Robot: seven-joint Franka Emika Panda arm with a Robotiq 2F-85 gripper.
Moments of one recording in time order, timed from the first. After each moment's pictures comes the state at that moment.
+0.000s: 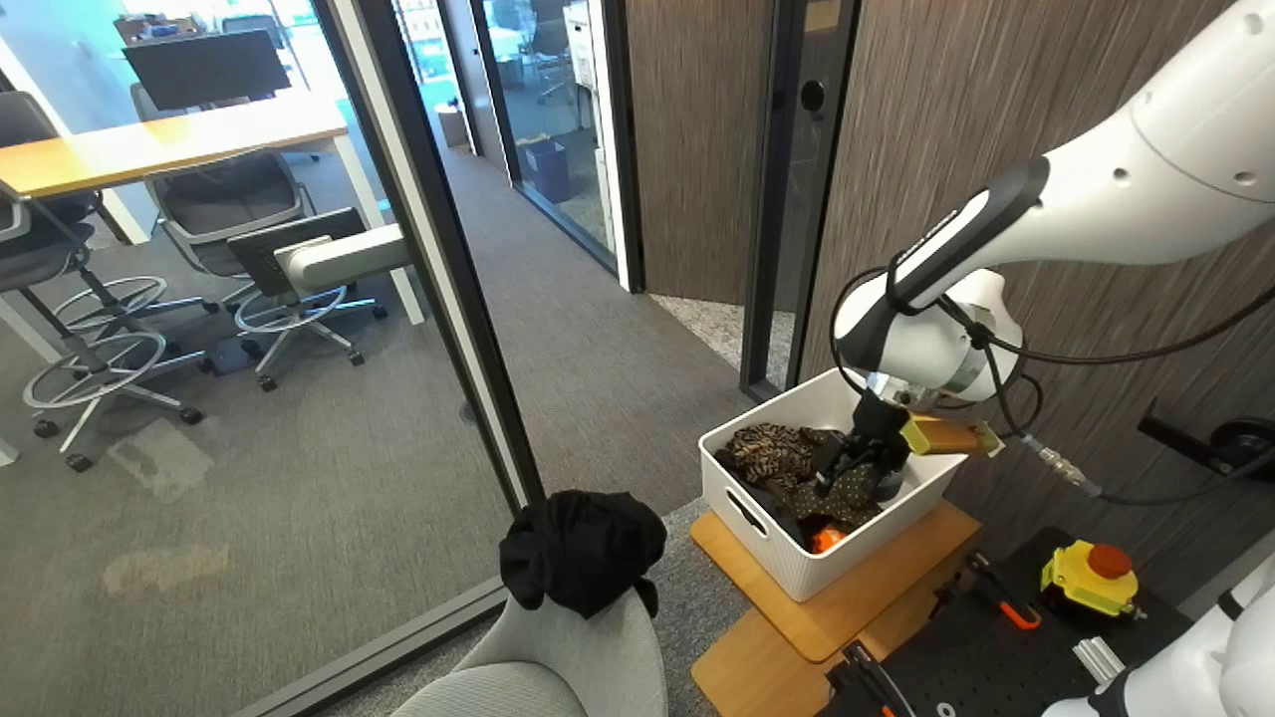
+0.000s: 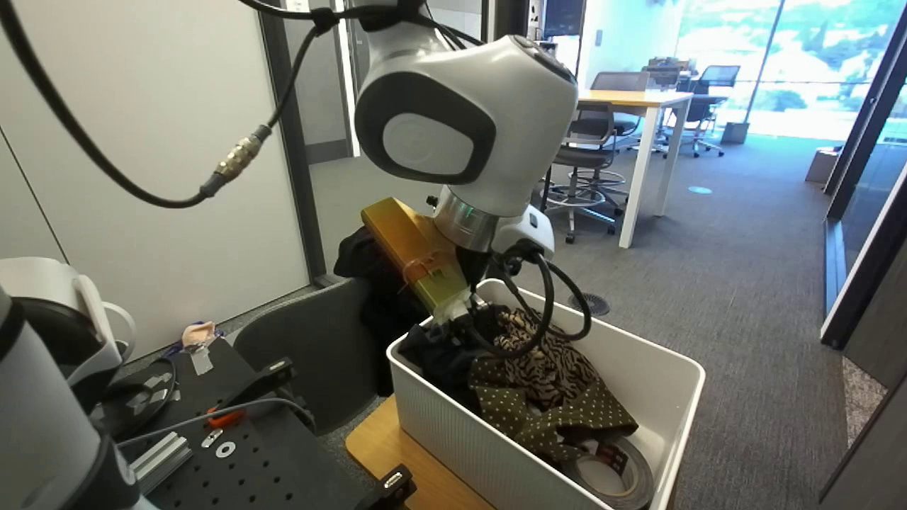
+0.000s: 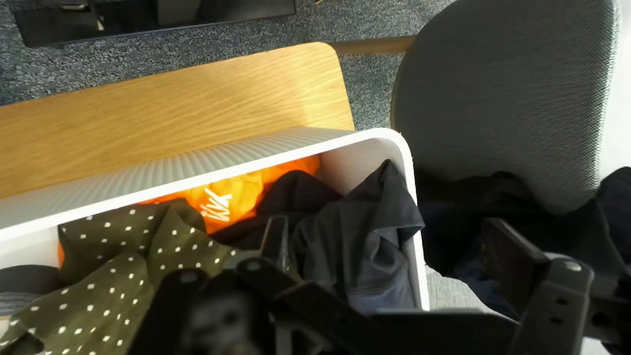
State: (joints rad) arm 0.06 0.04 -0.17 -2.70 0.70 2.52 -0.61
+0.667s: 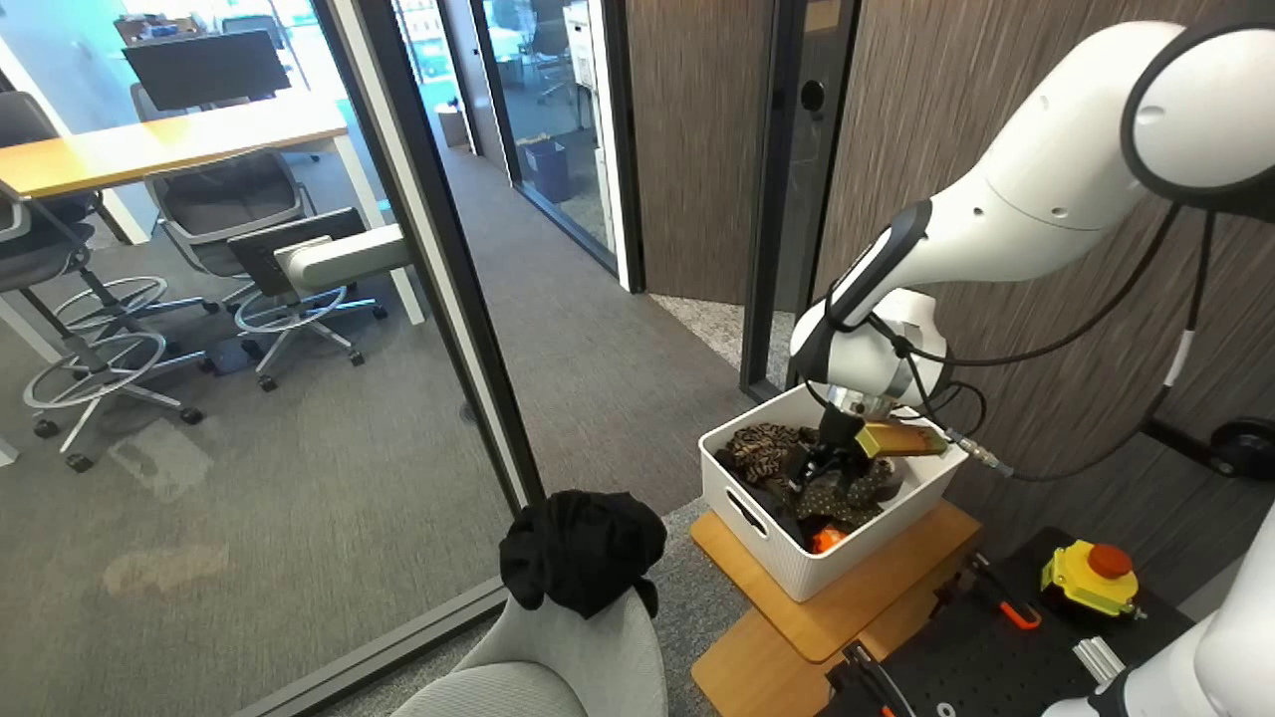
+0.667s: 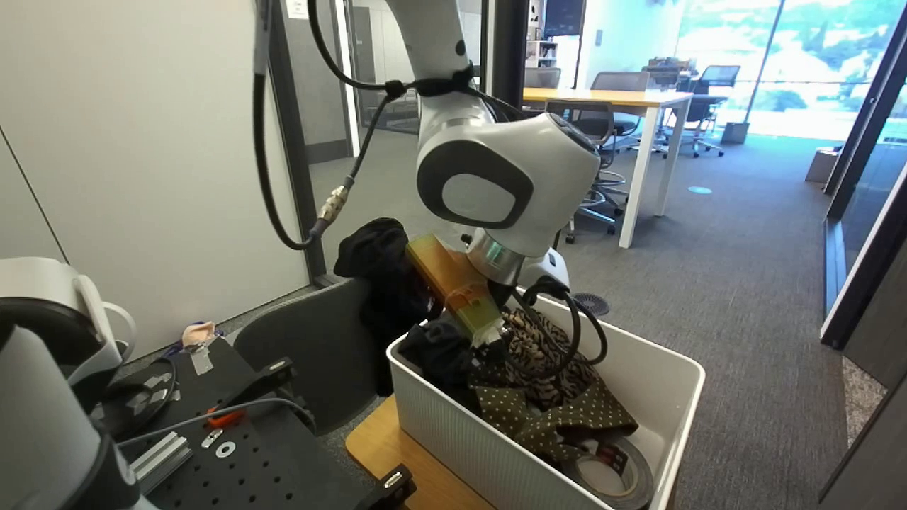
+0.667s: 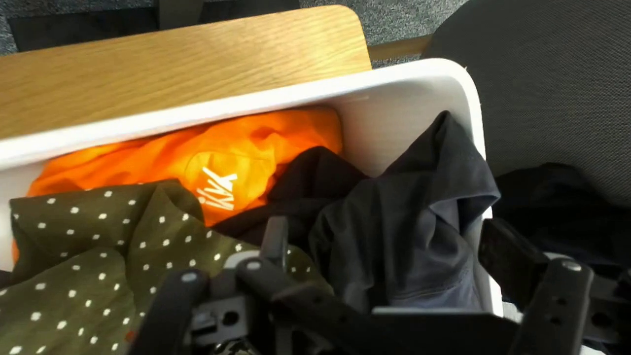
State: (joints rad) arm -0.08 0.34 -0.02 -2.47 0.70 2.52 -0.61
